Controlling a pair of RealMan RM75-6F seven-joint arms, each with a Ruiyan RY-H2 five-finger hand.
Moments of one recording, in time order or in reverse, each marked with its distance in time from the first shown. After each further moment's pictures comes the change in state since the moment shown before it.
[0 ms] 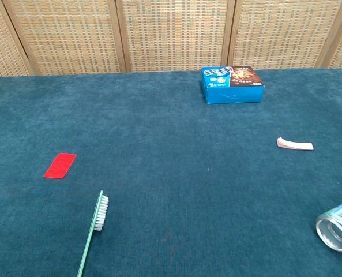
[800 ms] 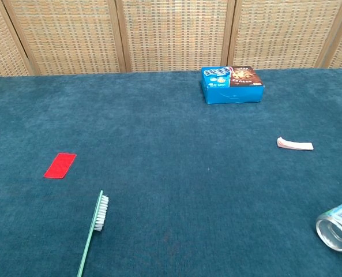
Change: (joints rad) left arm -0.039 -0.042 0.006 -0.003 0.012 -0.057 0.045; right arm -0.001 0.011 0.000 -0.005 0.014 -0.012 0.013
